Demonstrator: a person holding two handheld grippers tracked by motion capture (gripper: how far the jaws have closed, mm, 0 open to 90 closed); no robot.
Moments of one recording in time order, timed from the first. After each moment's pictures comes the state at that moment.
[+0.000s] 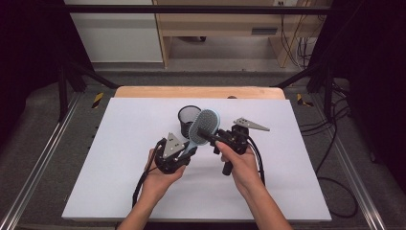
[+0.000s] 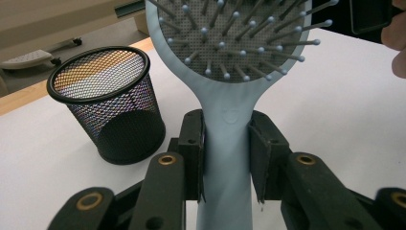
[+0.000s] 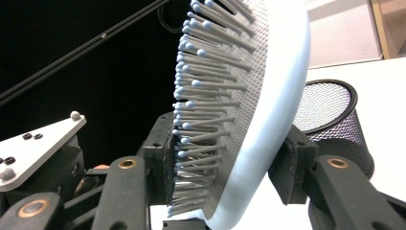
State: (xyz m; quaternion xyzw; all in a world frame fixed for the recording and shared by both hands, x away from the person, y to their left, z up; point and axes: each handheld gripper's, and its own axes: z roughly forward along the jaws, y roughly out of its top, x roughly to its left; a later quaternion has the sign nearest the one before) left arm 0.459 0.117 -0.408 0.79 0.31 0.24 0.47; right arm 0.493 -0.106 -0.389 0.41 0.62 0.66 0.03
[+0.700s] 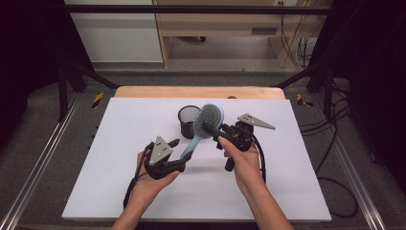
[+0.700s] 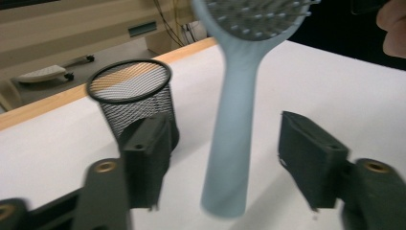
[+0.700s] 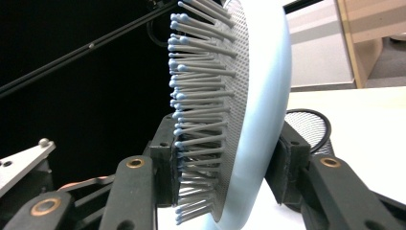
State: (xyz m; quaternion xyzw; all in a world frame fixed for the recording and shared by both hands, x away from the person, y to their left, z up) left arm 0.442 0.146 -0.404 0.76 0.32 0.25 0.51; right arm 0.490 -0.112 -0.370 0.42 0.61 0.67 0.08
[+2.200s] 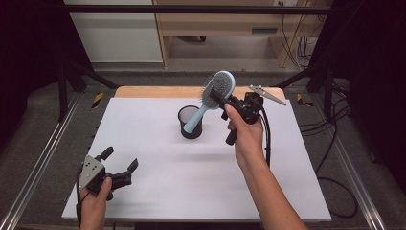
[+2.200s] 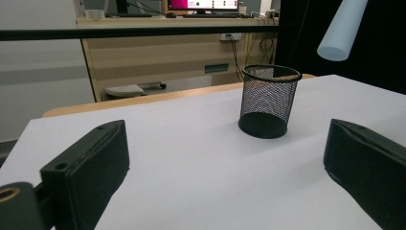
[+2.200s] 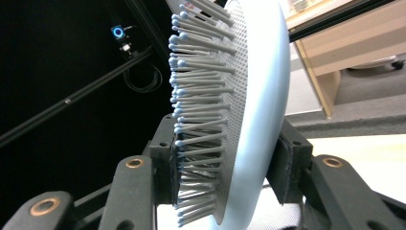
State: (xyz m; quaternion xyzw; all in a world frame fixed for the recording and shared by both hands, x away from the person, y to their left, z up) left arm 0.406 0.289 -0.439 0.64 0.39 0.35 0.56; right arm 0.525 -0.121 -0.307 0.47 0.55 0.68 0.11
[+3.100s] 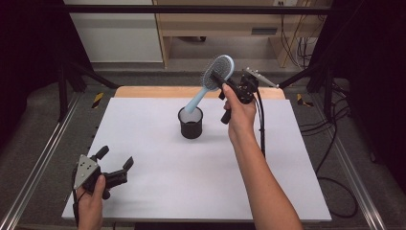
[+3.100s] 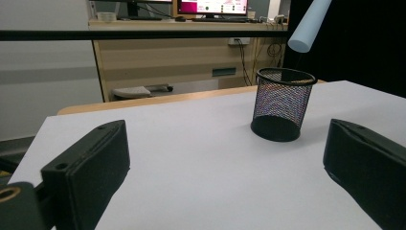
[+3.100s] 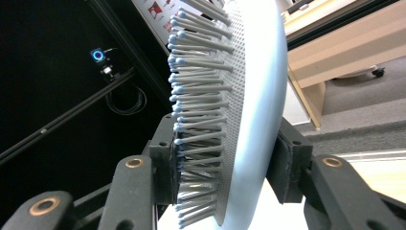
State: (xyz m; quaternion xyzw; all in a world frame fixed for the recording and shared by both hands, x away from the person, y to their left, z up) left arm 0.409 0.301 -0.443 0.63 0.41 0.35 0.56; right arm 0.590 -0.117 -0.308 0.50 0.51 0.69 0.13
